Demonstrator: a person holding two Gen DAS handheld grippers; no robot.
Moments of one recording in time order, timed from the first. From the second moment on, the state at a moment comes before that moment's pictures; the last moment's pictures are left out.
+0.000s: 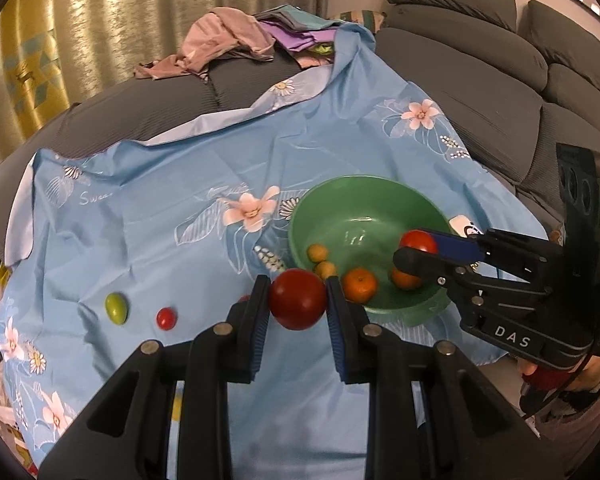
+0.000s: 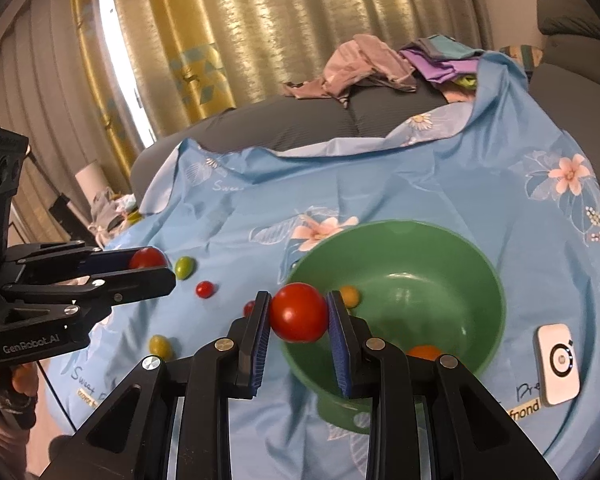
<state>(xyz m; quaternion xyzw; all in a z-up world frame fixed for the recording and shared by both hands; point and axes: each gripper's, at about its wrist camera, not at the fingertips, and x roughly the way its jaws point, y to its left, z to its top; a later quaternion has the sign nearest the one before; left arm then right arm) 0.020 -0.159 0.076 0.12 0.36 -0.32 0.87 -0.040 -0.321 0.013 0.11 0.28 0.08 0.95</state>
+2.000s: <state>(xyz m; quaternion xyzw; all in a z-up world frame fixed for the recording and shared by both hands) 0.064 -0.279 0.012 0.20 0.42 -0.37 0.80 -0.016 -0.395 -0.030 0.16 0.31 0.02 0.94</state>
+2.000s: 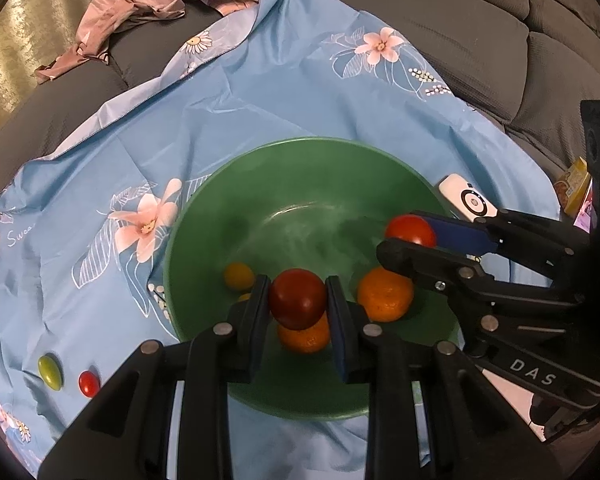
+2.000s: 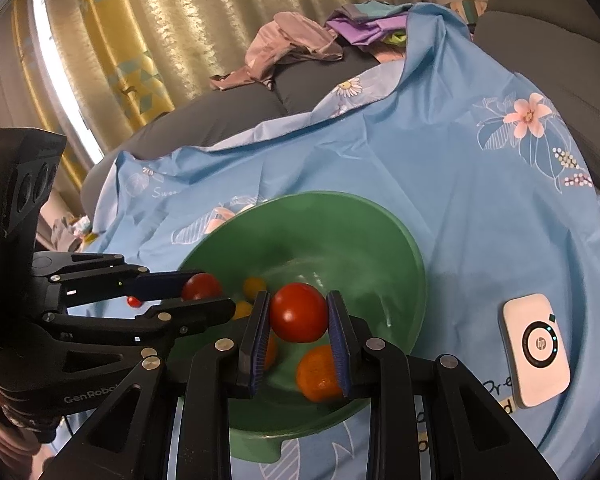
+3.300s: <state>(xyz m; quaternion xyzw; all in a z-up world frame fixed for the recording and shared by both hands) 0.079 -0.294 -0.013 0.24 0.45 -0.35 0.79 0.000 -0.391 -0.042 0.16 0.34 0.02 0.93</state>
